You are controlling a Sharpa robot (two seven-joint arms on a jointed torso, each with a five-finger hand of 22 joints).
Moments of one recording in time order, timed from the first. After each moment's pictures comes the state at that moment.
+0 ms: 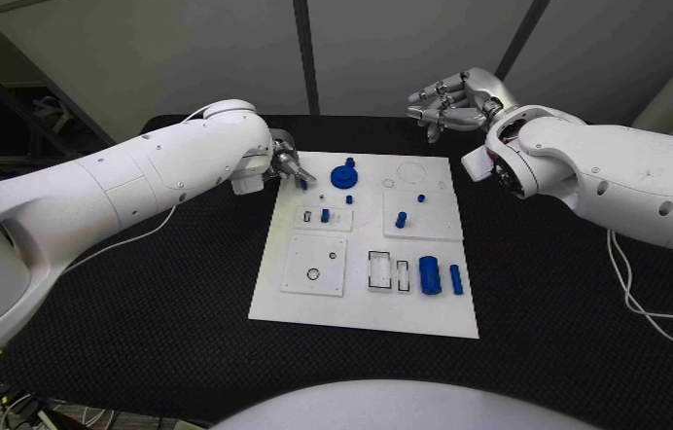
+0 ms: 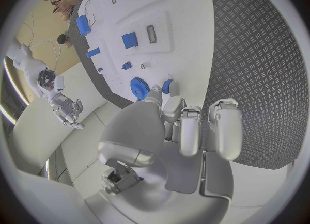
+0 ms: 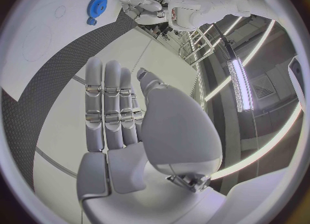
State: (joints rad) left arm 1.28 -0.50 0.02 1.03 -1.08 0.25 -0.53; left_hand 1.23 0.13 -0.04 0.14 0.10 0.88 0.07 0.55 0.71 1.28 0.00 1.26 1.13 1.47 -0.06 1.57 1.31 0.06 1.47 0.04 1.43 1.31; right arm 1.29 -0.75 -0.01 1.36 -0.65 -0.43 0.10; right_hand 1.42 -0.14 0.18 0.21 0.24 1.02 0.14 0.07 0.07 1.37 0.04 0.22 0.50 1.42 -0.02 0.38 0.60 0.17 1.25 0.08 0.66 0.43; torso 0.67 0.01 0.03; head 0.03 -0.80
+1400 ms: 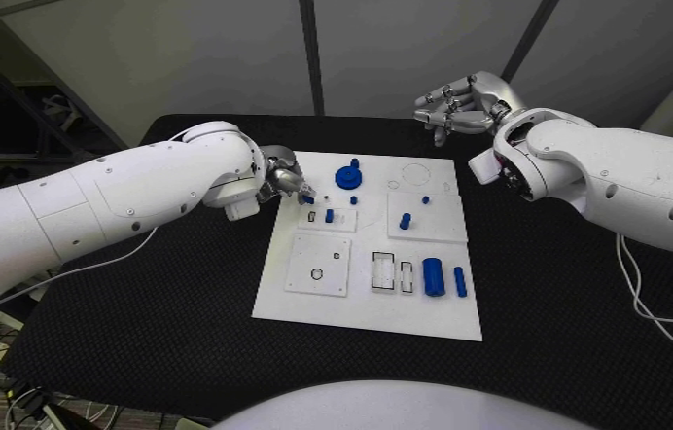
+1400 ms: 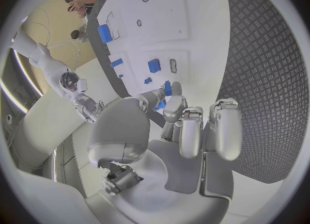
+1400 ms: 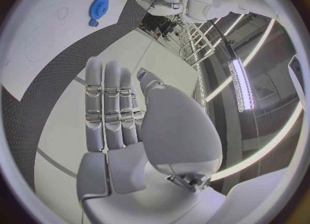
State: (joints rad) left arm 1.25 -0.72 0.00 1.37 -0.99 0.13 -0.52; left_hand 1.04 -0.03 0.68 0.02 0.11 0.85 0.07 0.62 0.75 1.29 -0.01 1.25 1.12 1.47 -0.06 1.57 1.31 0.06 1.47 0.04 1.43 1.31; right arm 1.29 -0.76 -0.01 1.35 -0.65 -0.41 0.10; right_hand 1.43 -0.14 0.18 0.21 0.24 1.02 0.14 0.07 0.07 1.37 0.04 0.22 0.50 1.42 -0.02 0.38 0.60 0.17 1.25 0.08 0.66 0.43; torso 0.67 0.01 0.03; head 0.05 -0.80
